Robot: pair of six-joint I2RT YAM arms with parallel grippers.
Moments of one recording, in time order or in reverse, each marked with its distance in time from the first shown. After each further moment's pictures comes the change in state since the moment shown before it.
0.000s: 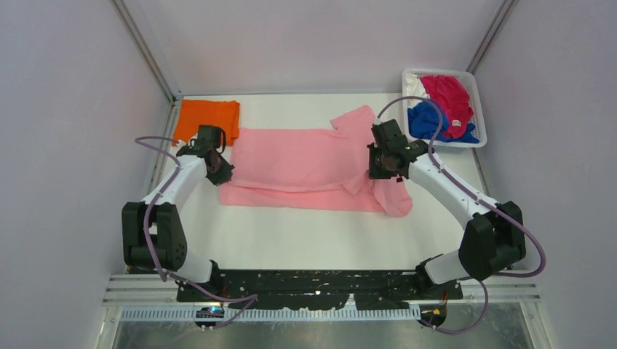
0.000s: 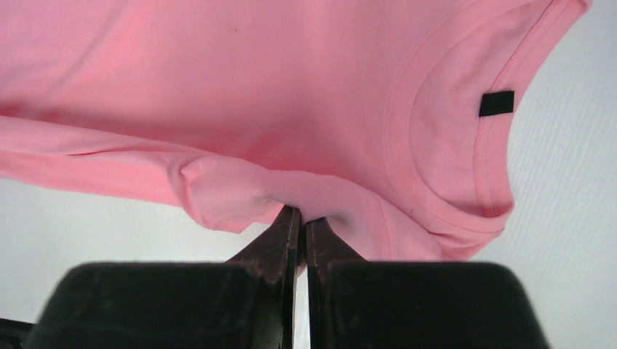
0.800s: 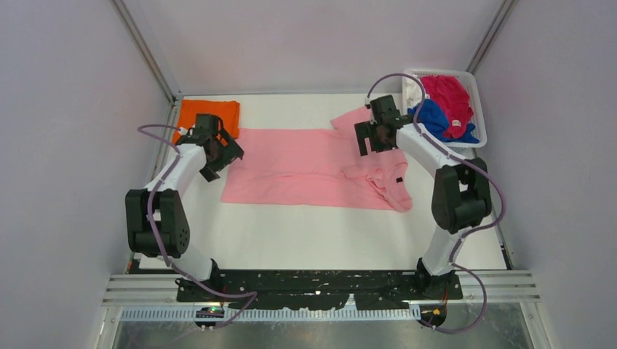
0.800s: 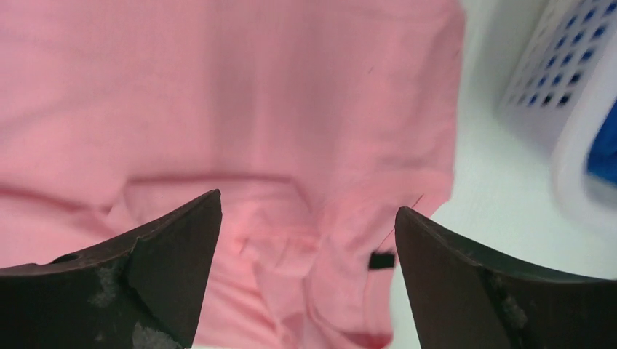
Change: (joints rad) left arm 0.024 0.167 0.183 0.023 0.046 0.058; right arm -0.126 0.469 0.406 0.086 0.112 -0.371
